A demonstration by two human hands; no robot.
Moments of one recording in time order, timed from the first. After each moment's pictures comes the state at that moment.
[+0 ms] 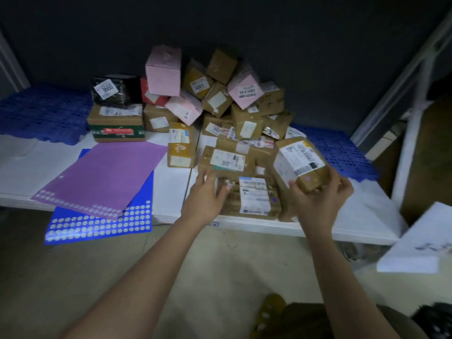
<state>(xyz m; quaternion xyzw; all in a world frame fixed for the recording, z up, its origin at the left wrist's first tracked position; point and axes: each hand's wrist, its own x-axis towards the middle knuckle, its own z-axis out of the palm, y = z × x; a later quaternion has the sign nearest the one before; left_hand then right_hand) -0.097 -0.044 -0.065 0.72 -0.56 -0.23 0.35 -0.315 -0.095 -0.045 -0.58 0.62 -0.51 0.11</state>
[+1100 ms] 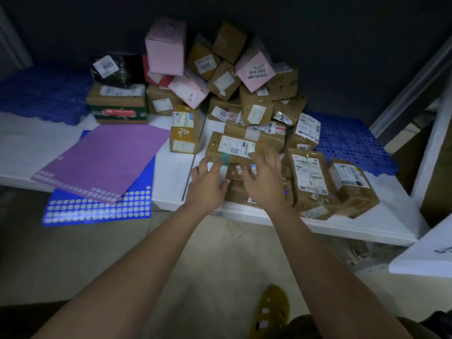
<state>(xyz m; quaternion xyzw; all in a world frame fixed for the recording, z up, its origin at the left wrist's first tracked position) -0.099 -0.061 -0.087 0.76 -0.56 -0.18 0.28 -0.232 -0.132 -0.086 -0.82 0.50 -0.27 0.10</state>
